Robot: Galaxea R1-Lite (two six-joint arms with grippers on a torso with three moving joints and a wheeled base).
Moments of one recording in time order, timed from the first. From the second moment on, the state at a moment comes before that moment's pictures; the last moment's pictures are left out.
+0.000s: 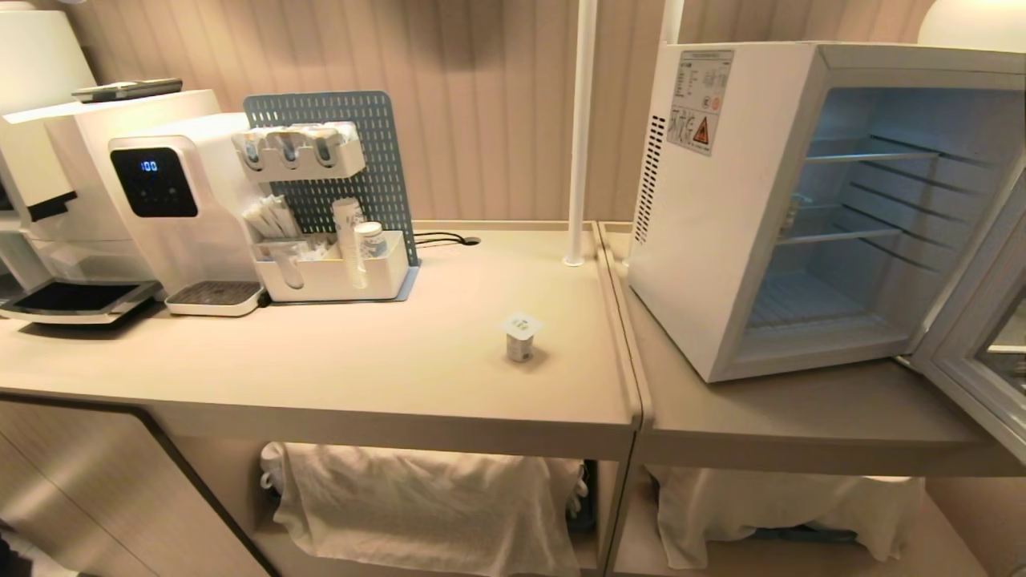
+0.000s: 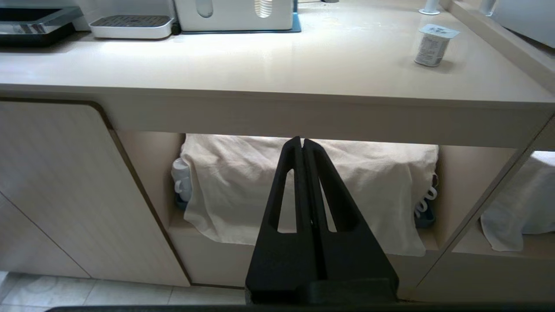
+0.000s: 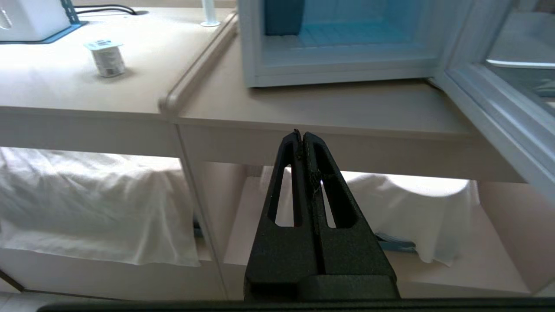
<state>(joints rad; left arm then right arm) 0.00 0.00 0.00 0.00 -0.01 -0.01 0.01 0.00 0.00 0.00 0.00 -0.05</state>
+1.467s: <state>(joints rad) 0.00 0.00 0.00 -0.01 -0.01 -0.02 0.01 0.28 -0.41 0.20 0.07 0.06</state>
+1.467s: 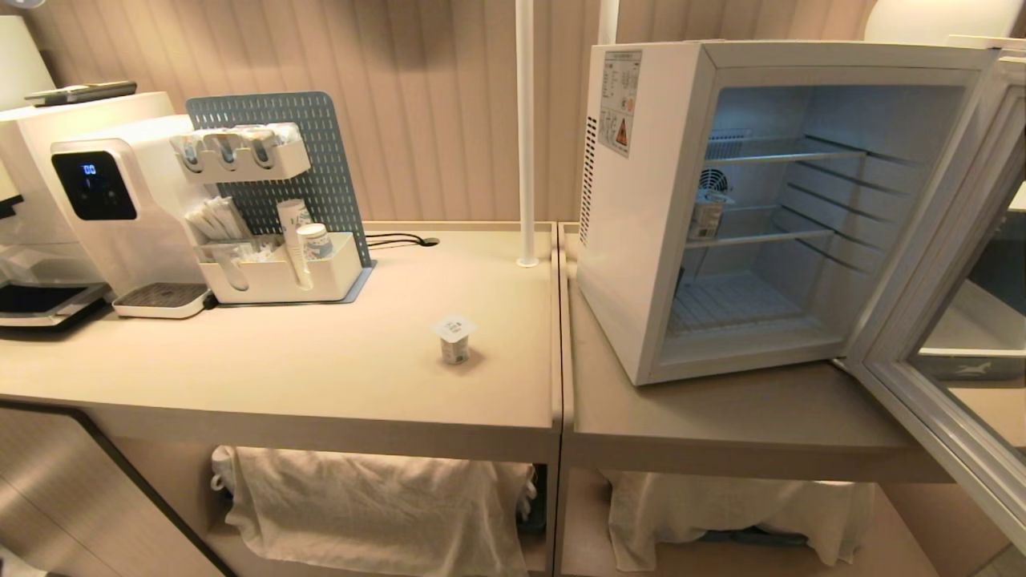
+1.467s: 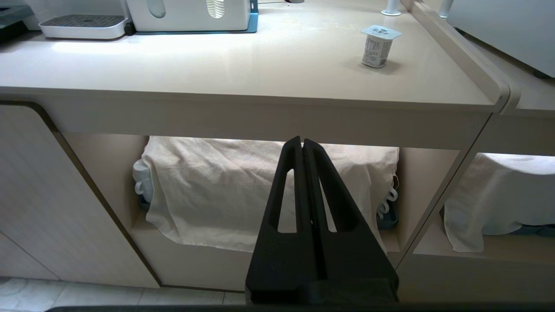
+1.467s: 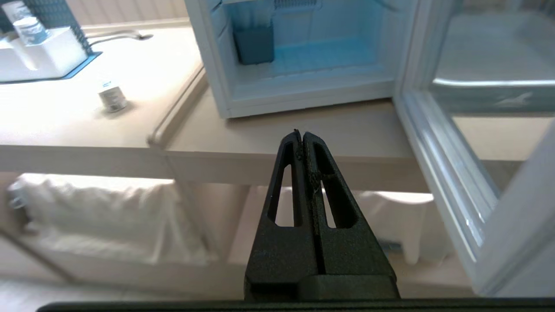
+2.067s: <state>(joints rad) 0.00 0.00 0.00 -0.01 -0.01 -0.02 0.02 1.20 -0.61 -0.24 0.20 0.06</state>
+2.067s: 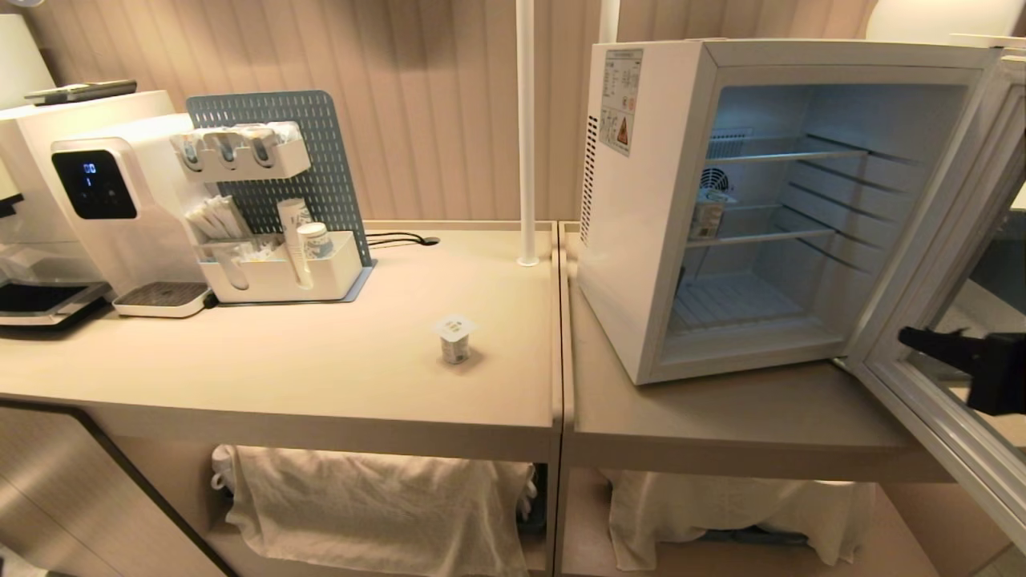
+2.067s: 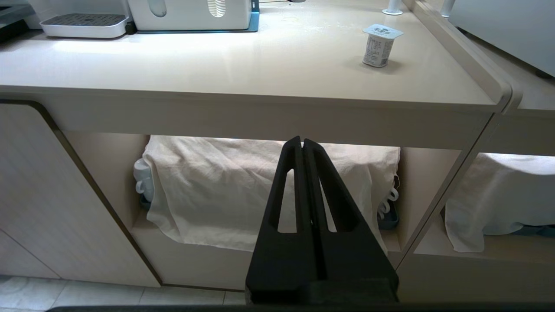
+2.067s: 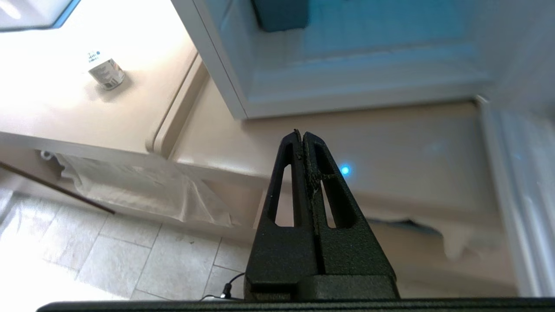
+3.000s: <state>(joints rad) 0.00 0.00 0.00 -0.01 -0.01 -0.02 -0.02 1.90 -1.10 -0.63 0.37 -0.02</state>
